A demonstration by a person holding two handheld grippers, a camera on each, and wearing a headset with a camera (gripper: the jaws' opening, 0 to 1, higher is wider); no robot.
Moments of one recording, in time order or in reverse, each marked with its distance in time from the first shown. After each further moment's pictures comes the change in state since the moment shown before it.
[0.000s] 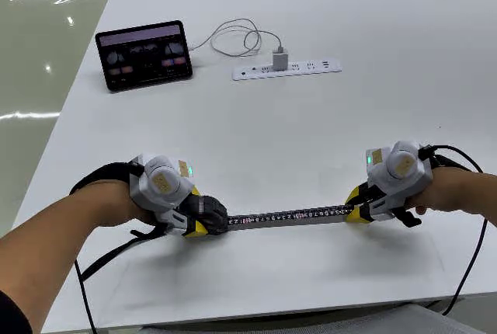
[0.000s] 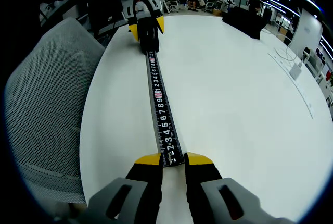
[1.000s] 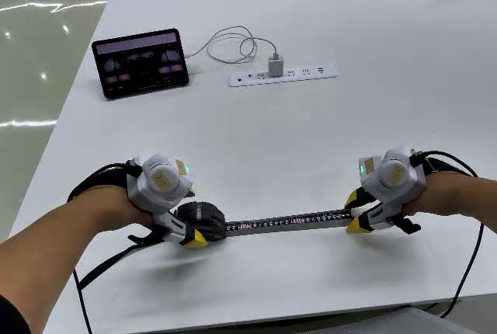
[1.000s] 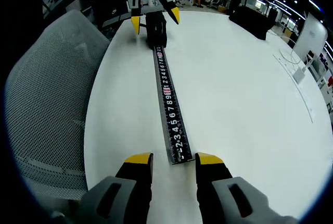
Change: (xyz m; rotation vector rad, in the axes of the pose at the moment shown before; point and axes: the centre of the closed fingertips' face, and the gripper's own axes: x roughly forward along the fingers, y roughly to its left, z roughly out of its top) left arm -0.006 0.004 0.002 -0.086 0.010 0.008; right arm -0.004 0.009 -0.006 -0.040 0.045 0.011
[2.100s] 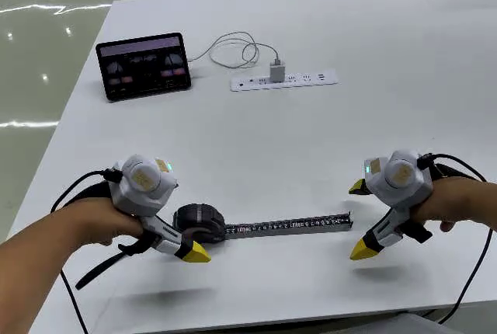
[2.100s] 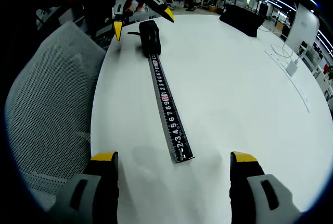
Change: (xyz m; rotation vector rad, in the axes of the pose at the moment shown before) left arm -0.020 0.005 0.008 -0.263 -0.188 0.065; right arm -0.014 0.002 0.008 0.106 -0.040 -0.023
